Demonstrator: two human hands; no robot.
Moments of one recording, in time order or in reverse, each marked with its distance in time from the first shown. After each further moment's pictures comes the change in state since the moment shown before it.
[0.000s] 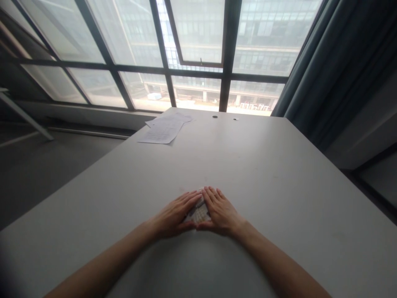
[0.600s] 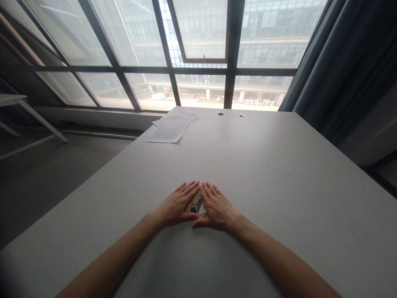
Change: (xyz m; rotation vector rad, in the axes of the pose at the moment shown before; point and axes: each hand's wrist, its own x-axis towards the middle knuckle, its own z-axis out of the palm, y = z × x) left_hand -0.015 -0.038 -0.009 0.199 -0.057 -0.131; right_hand 0.038 -0.025 0.017 0.030 0.035 -0.055
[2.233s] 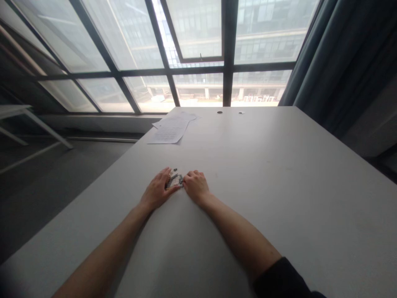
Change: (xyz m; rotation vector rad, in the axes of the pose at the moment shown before) left_hand -0.024 -0.077 -0.004 0.099 0.385 -0.409; right_hand 0.101 -0.019 0.011 0.112 0.251 0.207
